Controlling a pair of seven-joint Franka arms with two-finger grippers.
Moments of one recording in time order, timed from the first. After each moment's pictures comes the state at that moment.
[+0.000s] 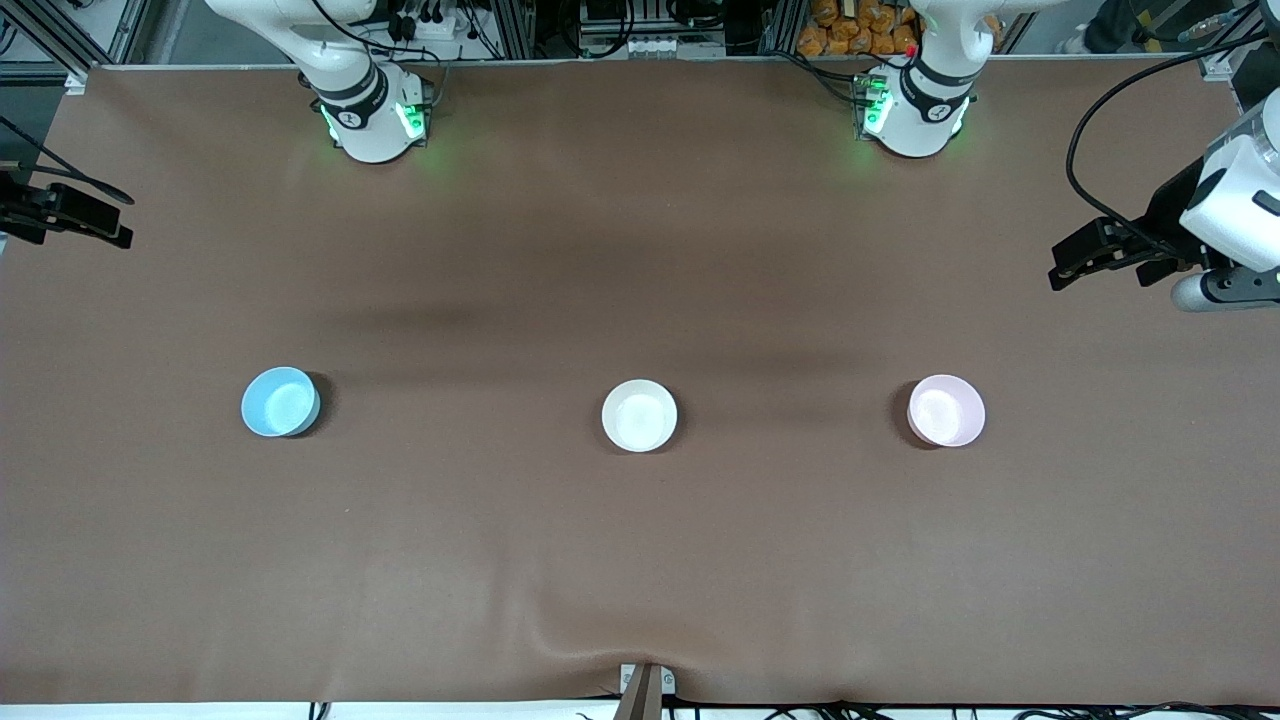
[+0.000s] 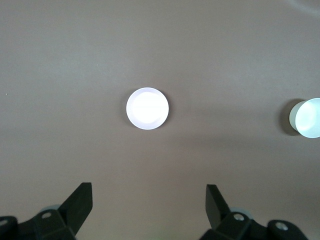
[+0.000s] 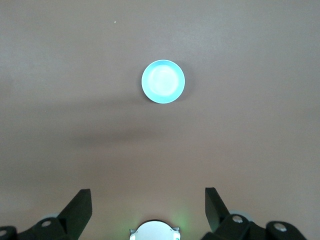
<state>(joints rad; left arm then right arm) 0.05 0.05 -0.17 -1.51 -0.03 1.56 -0.17 -0.03 0.00 -0.08 -1.54 -0.01 1.39 -0.04</state>
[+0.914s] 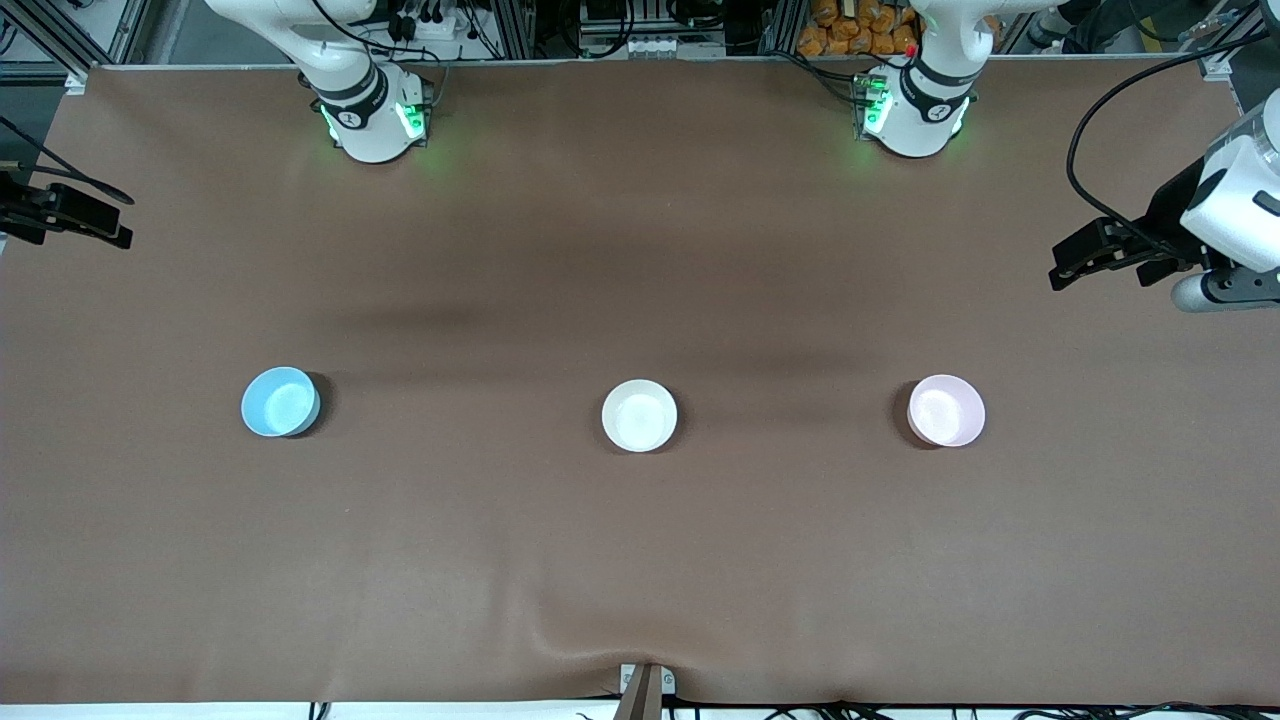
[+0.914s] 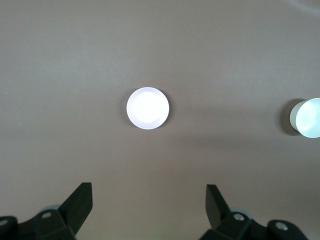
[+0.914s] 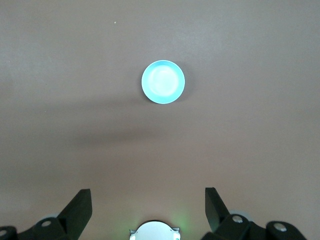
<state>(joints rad) 0.06 0.05 -0.17 -1.51 -0.03 1.56 -0.17 -0.03 0.00 -0.08 -1.54 -0.01 1.40 -0.04</state>
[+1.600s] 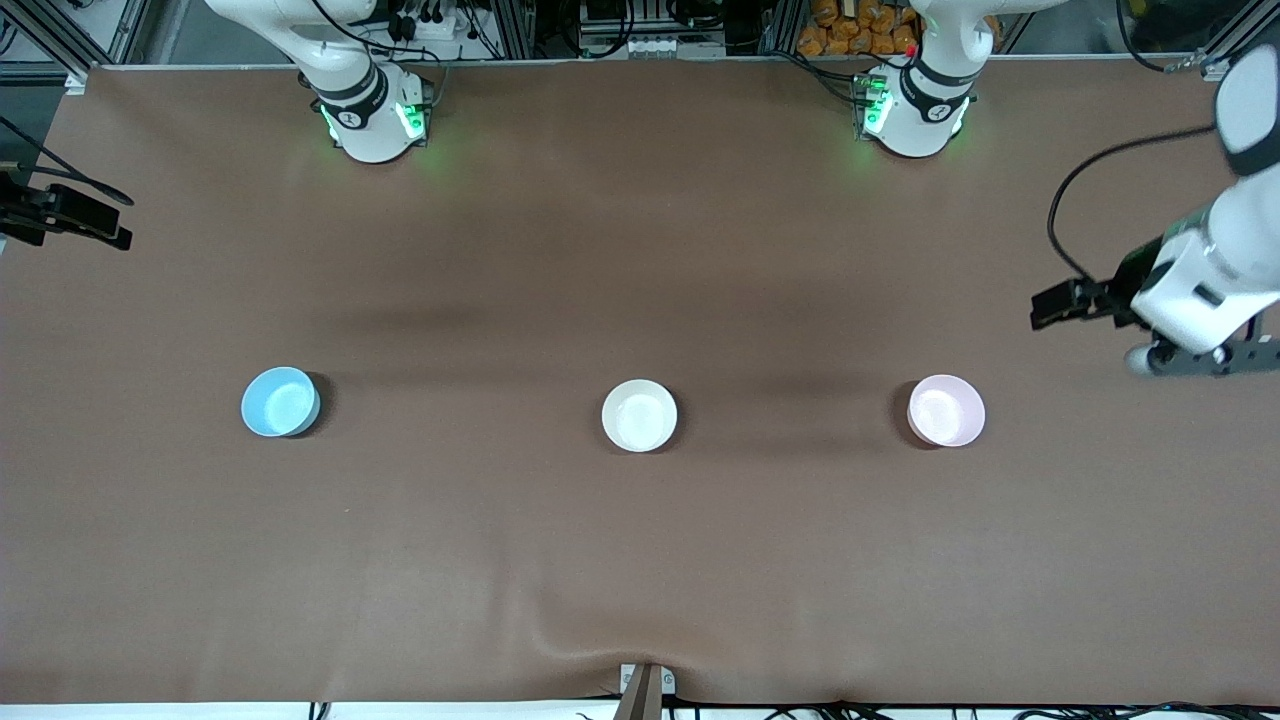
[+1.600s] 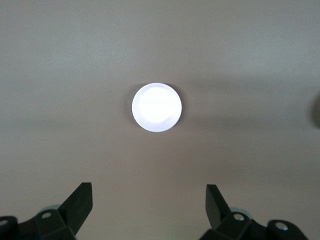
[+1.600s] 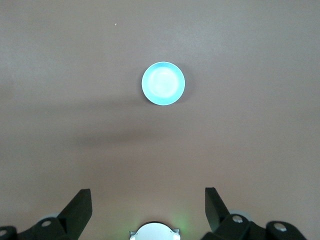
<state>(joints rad) 0.07 0.20 -0.16 -1.53 0.01 1.62 -0.10 -0.03 0.00 -0.07 -1.54 -0.01 1.40 -0.04</state>
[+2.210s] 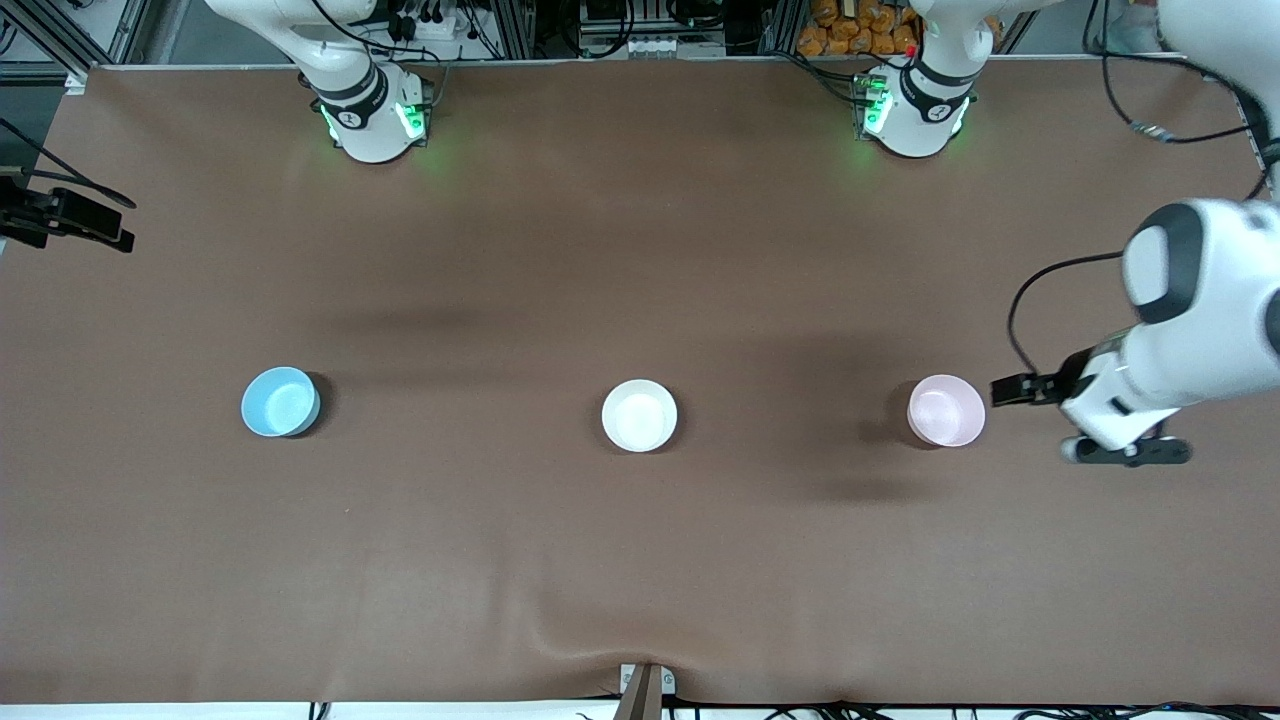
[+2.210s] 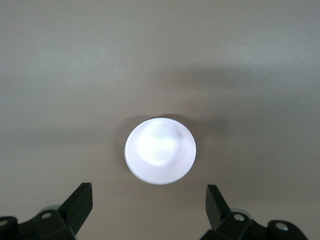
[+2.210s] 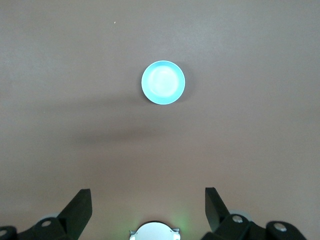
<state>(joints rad) 0.09 0.37 -0.16 -1.70 0.01 1.98 -0.04 -0.03 0.01 -0.08 -1.54 -0.01 1.40 -0.04</state>
